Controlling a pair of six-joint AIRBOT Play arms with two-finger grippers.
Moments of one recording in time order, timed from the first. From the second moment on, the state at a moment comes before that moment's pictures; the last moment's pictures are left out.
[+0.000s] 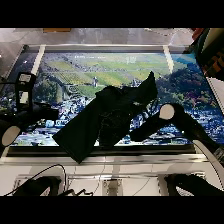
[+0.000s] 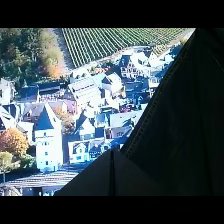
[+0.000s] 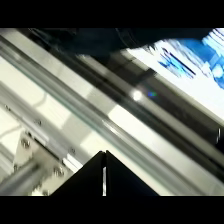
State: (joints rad) left arm -0.34 -0.69 0.93 1.83 -1.02 -1.73; right arm 0.48 -1.13 0.92 -1.06 1.25 1.45
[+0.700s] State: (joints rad) left arm -0.34 -0.69 0.92 1.83 -1.01 -1.73; right arm 0.94 -1.29 0.87 -1.33 0.76 1.00
